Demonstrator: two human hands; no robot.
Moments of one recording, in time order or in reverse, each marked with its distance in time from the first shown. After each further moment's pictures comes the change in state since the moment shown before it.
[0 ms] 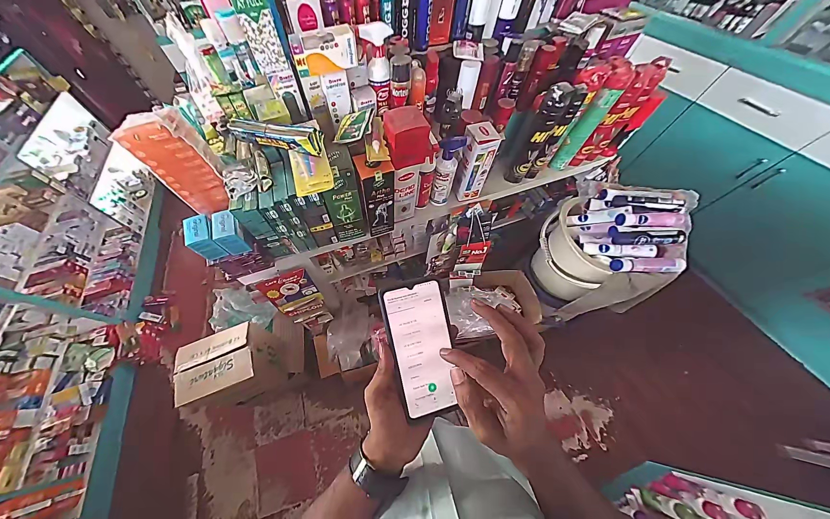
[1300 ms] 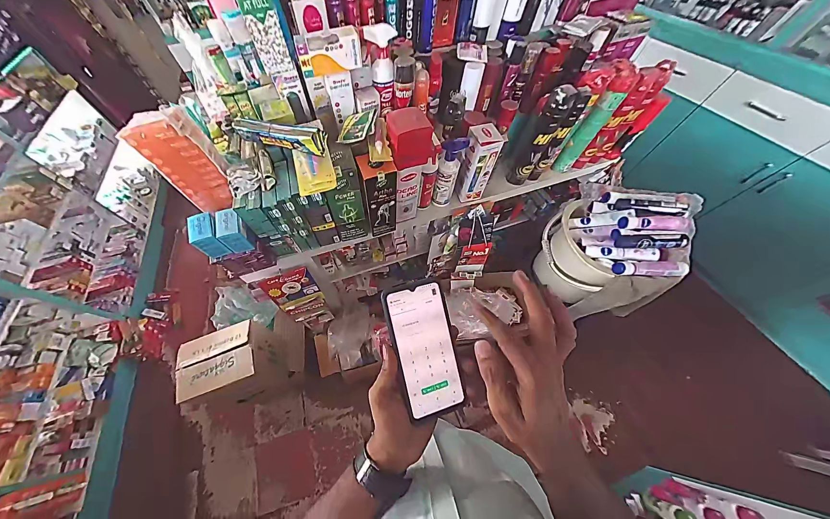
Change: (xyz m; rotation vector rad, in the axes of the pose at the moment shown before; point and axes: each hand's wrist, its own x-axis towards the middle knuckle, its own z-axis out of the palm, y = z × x) left_hand -0.002 -0.008 -0.001 0.024 0.040 0.002; right_hand 0.013 0.003 -0.019 -0.167 0.000 0.144
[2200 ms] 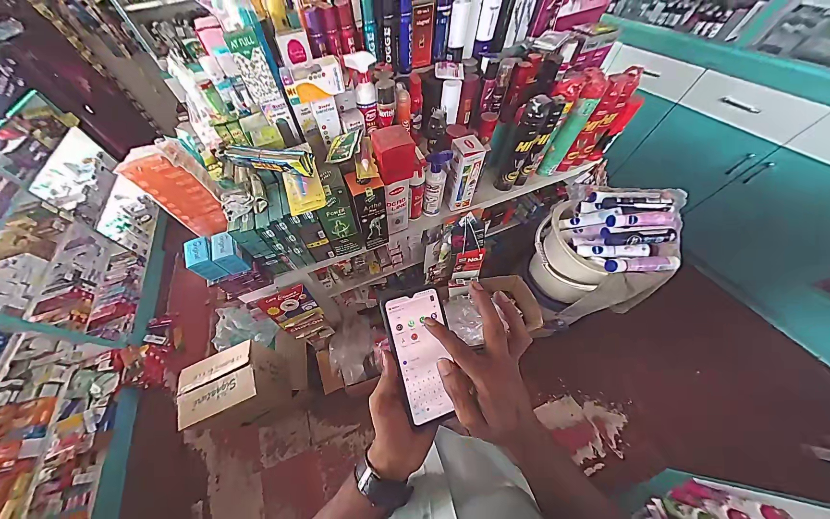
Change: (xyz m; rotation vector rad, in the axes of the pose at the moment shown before) left_hand 0.008 -0.004 0.006 -0.022 -0.031 -0.022; right_hand -0.003 0.001 0.022 -0.025 -0.067 -0.096
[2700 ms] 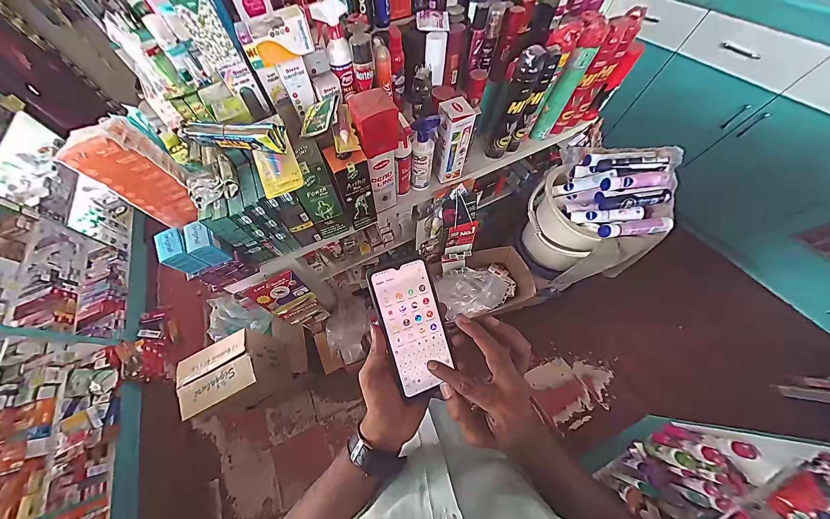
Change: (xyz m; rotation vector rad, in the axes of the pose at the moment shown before) left_hand 0.014 0.009 0.001 0.053 0.044 -0.052; right_hand -0.050 0.014 0.006 0.172 0.112 -0.101
